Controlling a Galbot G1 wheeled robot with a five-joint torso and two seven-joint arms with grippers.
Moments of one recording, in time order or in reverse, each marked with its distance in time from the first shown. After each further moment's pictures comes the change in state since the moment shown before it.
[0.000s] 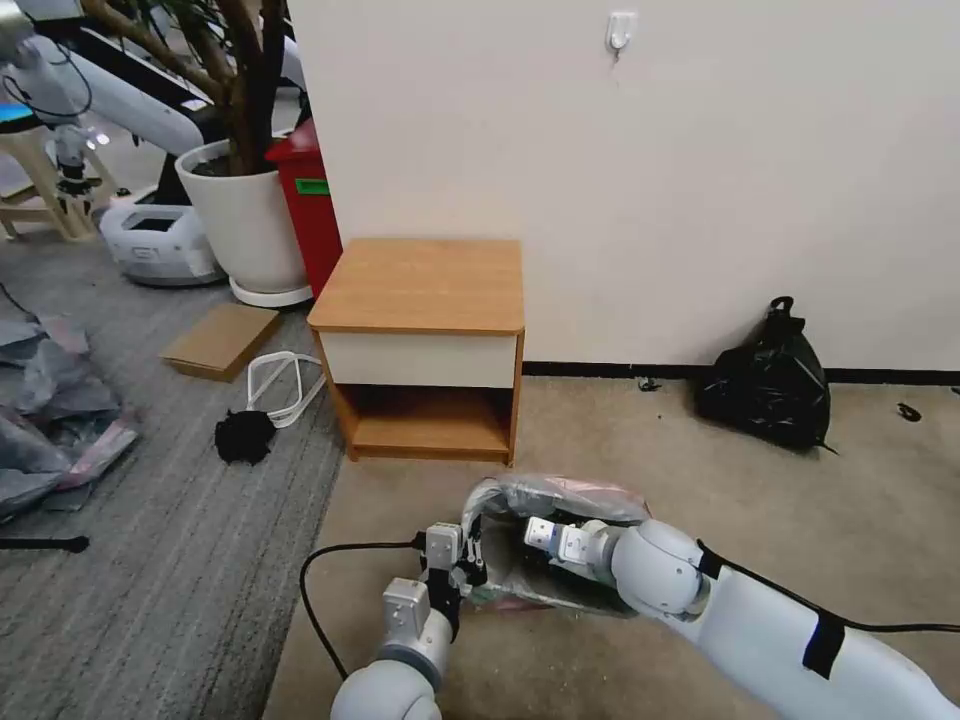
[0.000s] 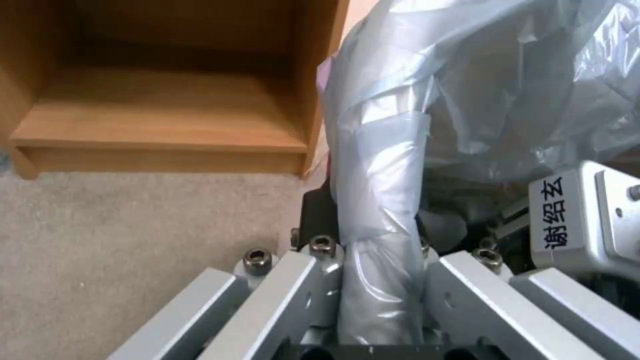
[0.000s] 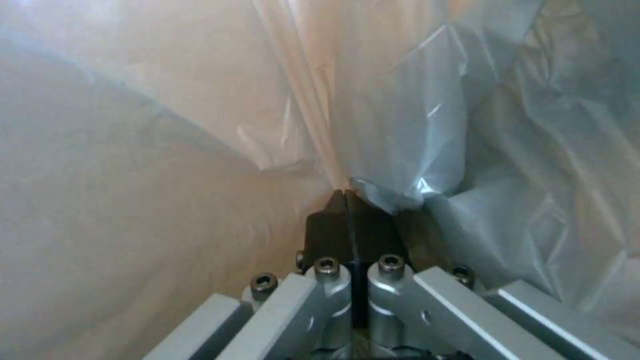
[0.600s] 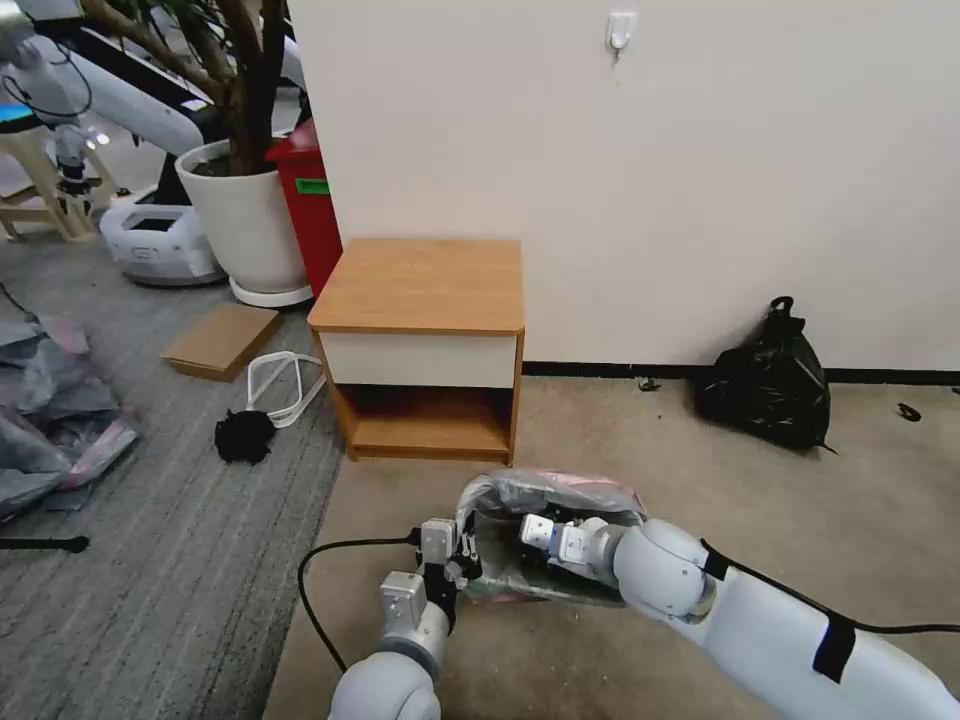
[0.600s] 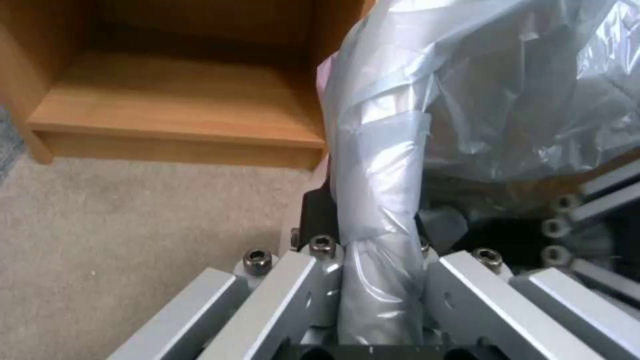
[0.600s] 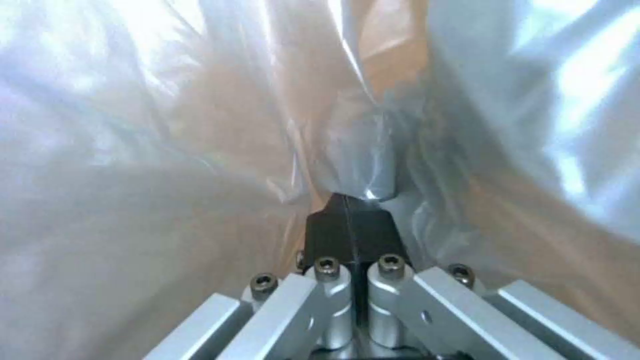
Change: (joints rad) left arm -0.036 -0.003 -0.002 0.038 -0.046 0.006 -0.046; right arm -0.001 -0.034 0.018 0.084 0.031 0.015 0.007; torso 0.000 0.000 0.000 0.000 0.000
